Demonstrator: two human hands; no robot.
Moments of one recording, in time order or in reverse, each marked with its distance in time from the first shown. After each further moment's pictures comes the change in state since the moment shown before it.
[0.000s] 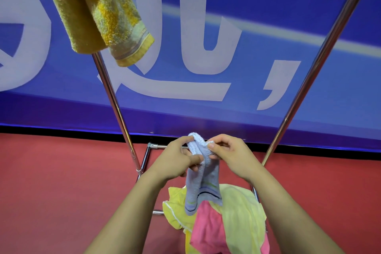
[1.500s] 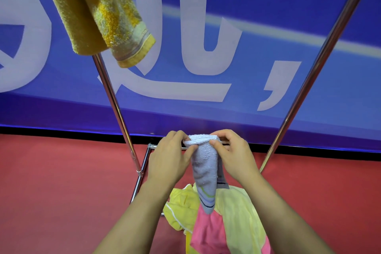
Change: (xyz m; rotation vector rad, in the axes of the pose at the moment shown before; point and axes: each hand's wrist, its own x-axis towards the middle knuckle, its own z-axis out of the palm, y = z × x) left_hand -0.003 -0.006 0.001 0.654 0.482 0.293; right_hand -0.002 -0.003 0.009 -0.296 0.274 -0.174
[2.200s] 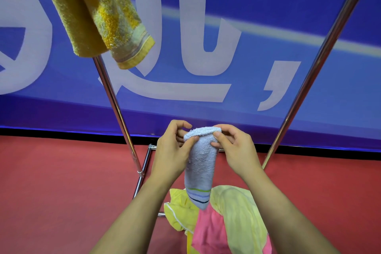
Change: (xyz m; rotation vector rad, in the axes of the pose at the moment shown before) left_hand 0.002 0.016 -0.011 -0.649 0.107 -0.005; right_hand 0.002 -0.026 -0.005 0.359 0.015 0.093
